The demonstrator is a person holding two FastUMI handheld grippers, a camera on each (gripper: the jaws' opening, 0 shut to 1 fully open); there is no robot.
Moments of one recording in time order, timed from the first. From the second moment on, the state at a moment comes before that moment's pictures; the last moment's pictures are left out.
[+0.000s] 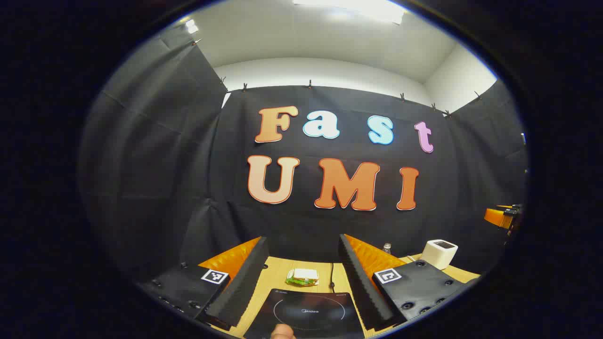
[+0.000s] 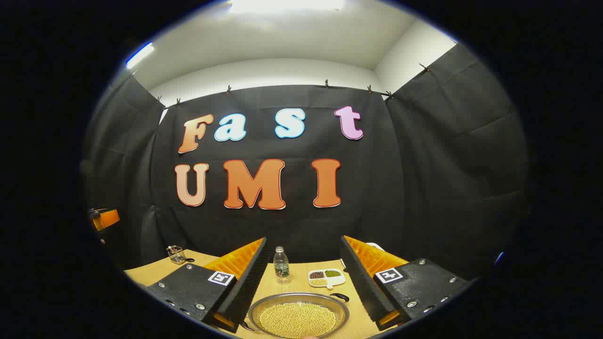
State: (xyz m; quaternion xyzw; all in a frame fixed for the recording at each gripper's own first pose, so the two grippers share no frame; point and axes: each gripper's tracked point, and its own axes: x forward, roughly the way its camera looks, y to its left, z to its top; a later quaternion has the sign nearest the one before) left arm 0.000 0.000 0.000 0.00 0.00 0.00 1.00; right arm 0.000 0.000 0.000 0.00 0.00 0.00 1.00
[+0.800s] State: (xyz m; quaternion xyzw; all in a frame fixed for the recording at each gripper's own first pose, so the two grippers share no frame) left arm -0.002 -0.014 -0.017 0.00 0.02 -0.02 1.00; right arm 0.001 0.000 -0.026 0.01 0.03 0.00 1.00
